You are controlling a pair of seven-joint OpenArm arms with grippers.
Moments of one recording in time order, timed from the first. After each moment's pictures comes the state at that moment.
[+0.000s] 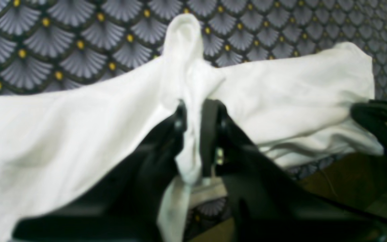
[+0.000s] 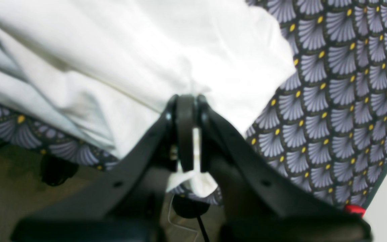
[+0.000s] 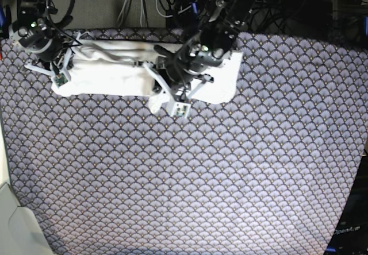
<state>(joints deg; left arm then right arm) 6.4 1.6 29.8 99.9 -17.0 10.8 48.7 -23.3 11.8 21.8 108.9 1.2 40.1 -49.7</state>
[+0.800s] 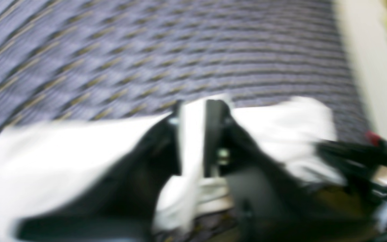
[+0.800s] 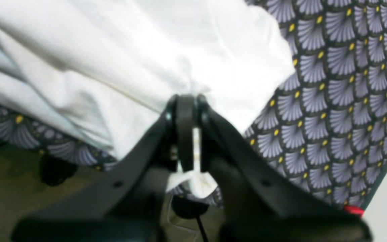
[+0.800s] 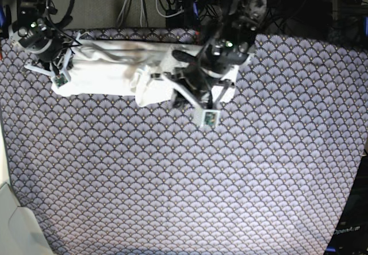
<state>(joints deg) 10.5 1.2 22.1 111.4 -16.8 11.0 48.8 -23.2 12.0 21.7 108.9 1.2 40.1 -49.6</state>
